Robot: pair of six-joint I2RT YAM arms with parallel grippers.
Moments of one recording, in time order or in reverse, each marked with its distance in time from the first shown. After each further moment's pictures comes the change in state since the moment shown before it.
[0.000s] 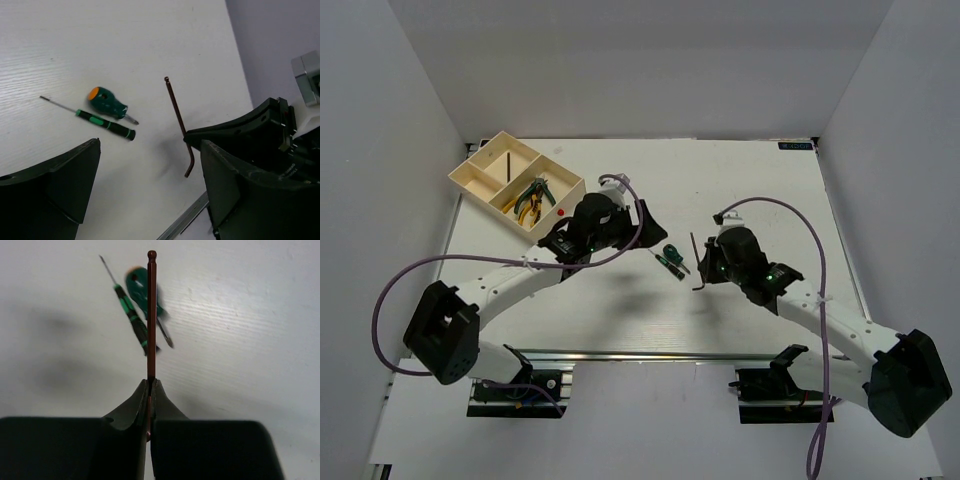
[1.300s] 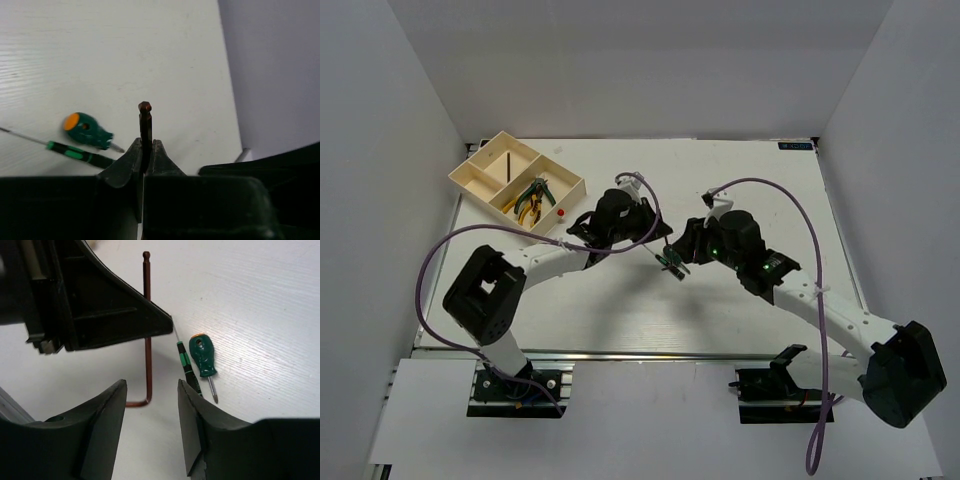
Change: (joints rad) left arm -0.001 0.286 0.071 0.270 0.079 -0.164; right arm 0.002 0.065 0.123 0.193 -0.172 -0.060
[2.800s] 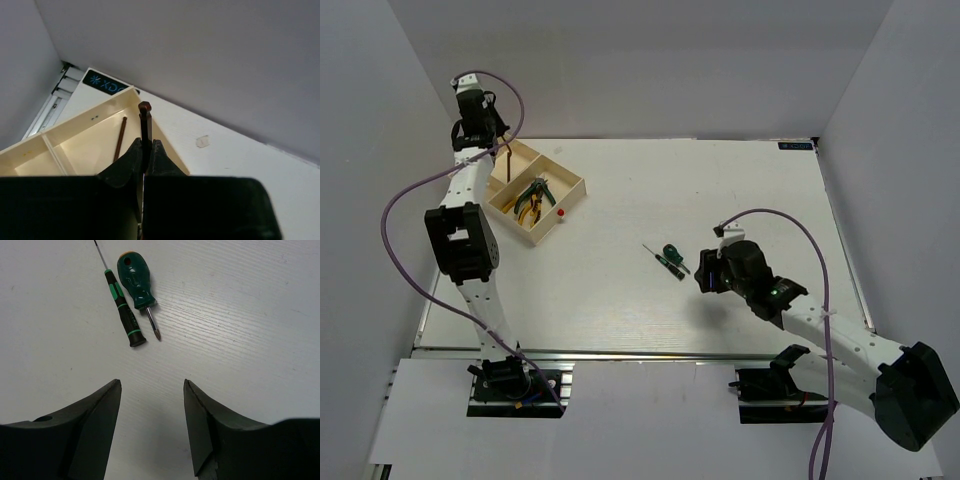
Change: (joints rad) left arm 0.811 0.445 0.948 -0.414 -0.318 0.573; right arm -0.001 -0.159 -0.244 -0.082 0.156 -0.071
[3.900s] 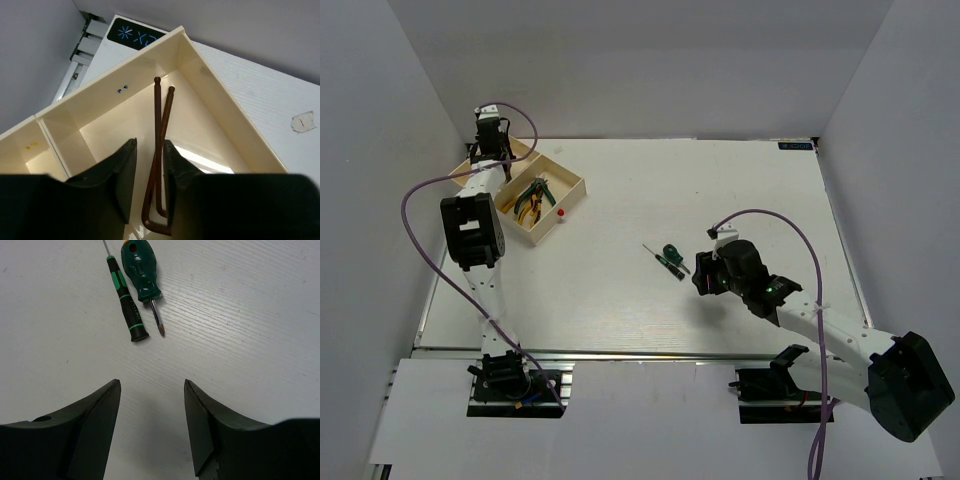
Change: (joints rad) left arm 0.015 0.238 -0.015 0.080 -0.132 0.202; right arm 0.000 0.063 0.000 0.027 -0.040 -0.044
